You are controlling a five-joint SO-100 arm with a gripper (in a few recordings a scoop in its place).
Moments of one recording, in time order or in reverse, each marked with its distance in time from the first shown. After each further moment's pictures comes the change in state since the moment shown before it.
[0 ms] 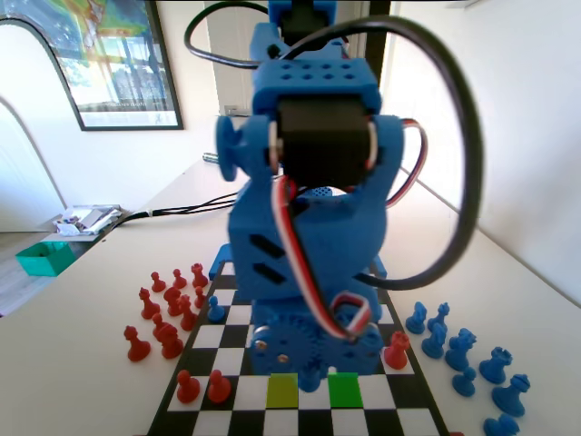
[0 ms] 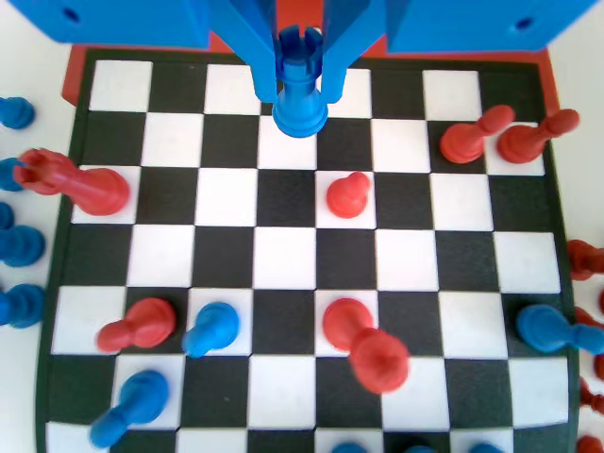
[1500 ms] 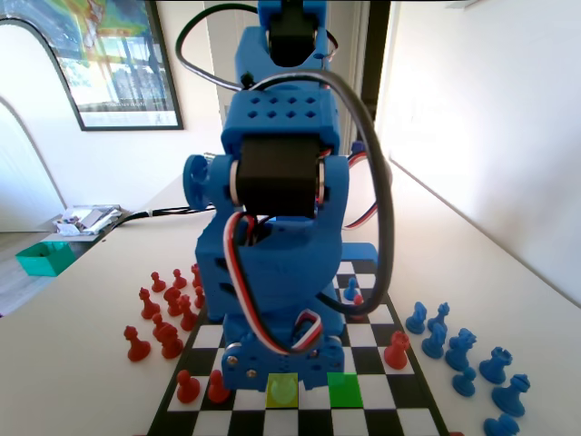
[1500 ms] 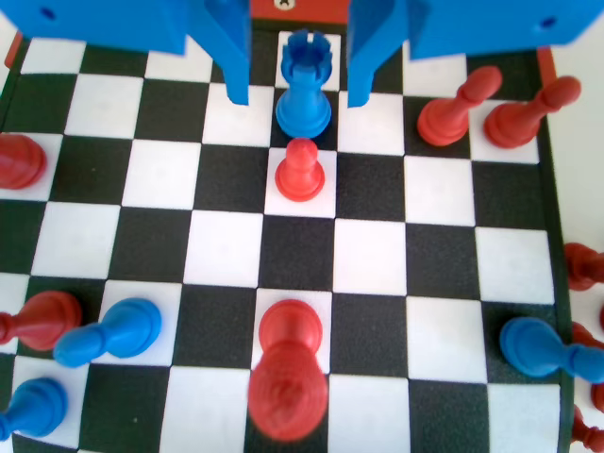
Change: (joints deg) arm 4.0 -1.2 5.1 -7.8 -6.8
